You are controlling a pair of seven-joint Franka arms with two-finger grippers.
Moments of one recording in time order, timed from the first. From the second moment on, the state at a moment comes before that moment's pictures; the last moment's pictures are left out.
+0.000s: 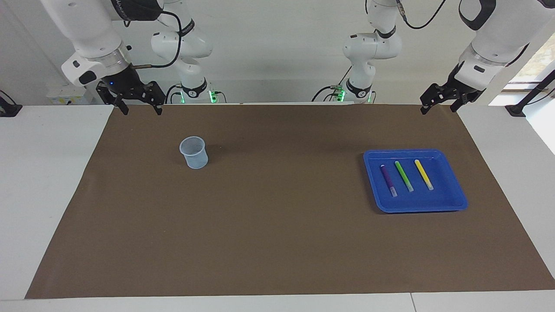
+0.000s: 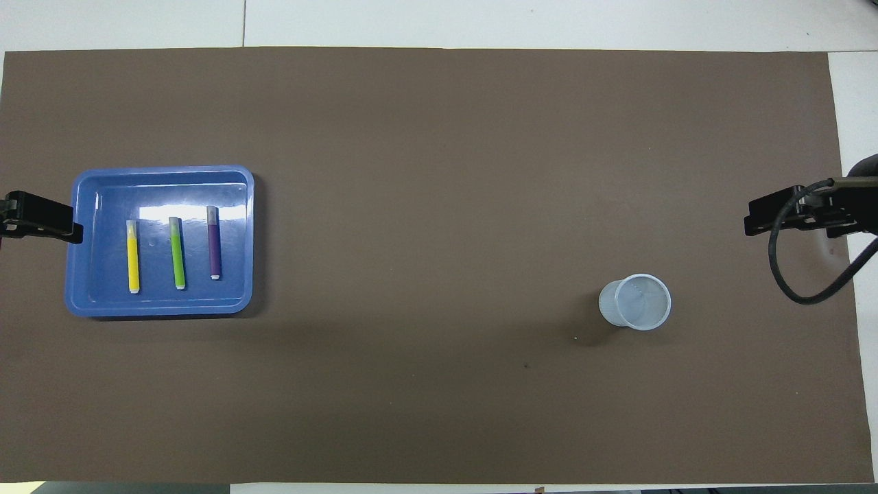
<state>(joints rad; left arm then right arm) -0.06 -0.04 0.03 -1.60 -0.01 1.47 -0.04 -0.02 -0.04 0.03 -1.60 0.02 1.50 0.07</state>
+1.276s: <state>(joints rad) 0.04 -0.04 0.04 -1.68 -0.01 1.56 0.01 -0.02 -0.04 0.05 -1.60 0.02 1.49 0.07</state>
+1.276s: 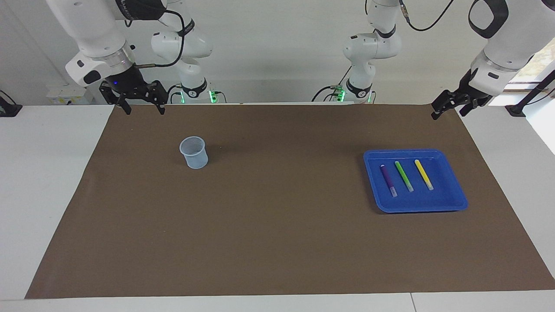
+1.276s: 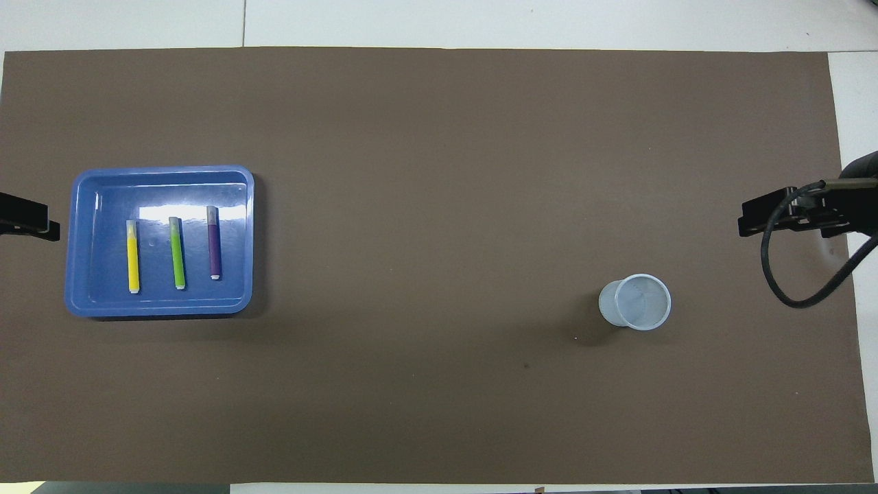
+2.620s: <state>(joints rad) 0.14 0.32 0.03 -1.94 -0.02 2.11 0.23 -0.02 -0.04 0.05 -1.59 -0.01 1.49 0.07</state>
